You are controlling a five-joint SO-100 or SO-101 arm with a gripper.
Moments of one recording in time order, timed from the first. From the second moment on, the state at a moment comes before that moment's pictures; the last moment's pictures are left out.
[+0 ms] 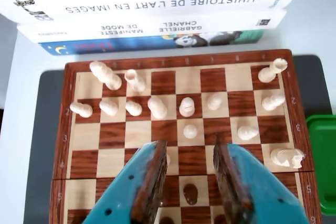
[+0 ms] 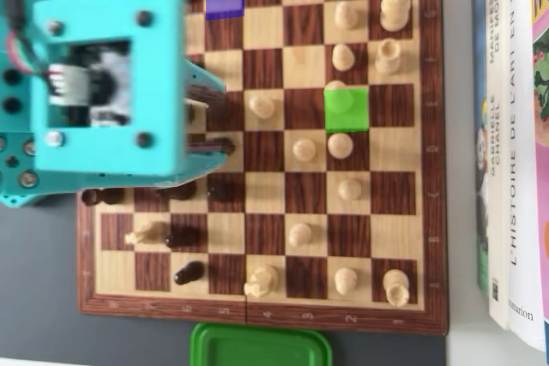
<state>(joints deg) -0.8 130.0 108.8 57.7 95.5</state>
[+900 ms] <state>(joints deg) -0.6 169.9 156.4 2.2 95.5</state>
